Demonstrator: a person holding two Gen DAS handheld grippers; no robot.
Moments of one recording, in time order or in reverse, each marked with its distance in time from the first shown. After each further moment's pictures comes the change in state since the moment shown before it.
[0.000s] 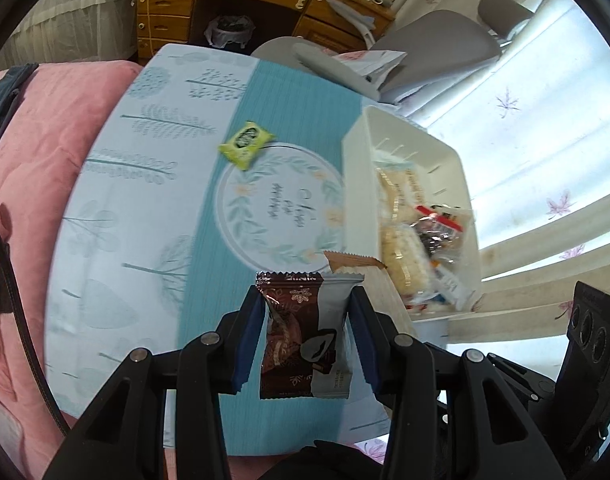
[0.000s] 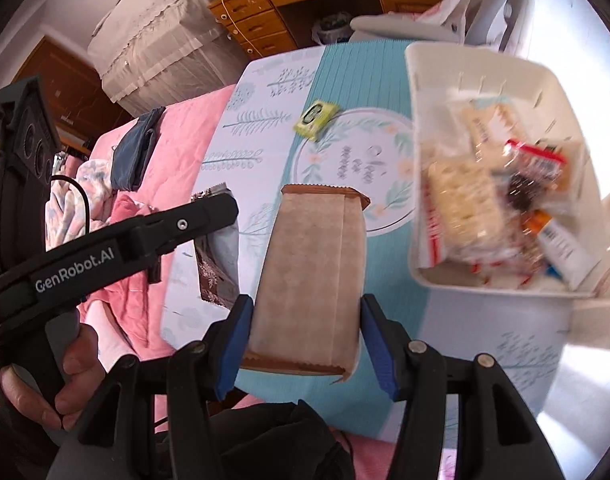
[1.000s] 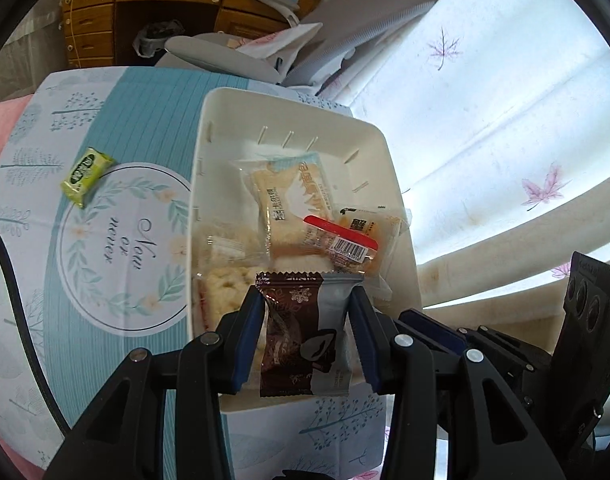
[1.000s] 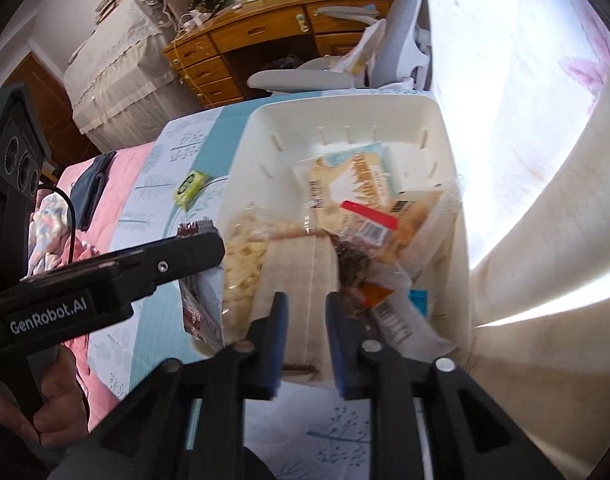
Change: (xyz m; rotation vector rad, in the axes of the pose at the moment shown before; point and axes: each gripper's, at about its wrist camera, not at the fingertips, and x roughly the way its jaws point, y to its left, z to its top) left arm 0.107 -0.156 0.032 0.115 0.018 -0.091; right arm -0.035 -0.170 0.037 0.016 -0.148 -0.123
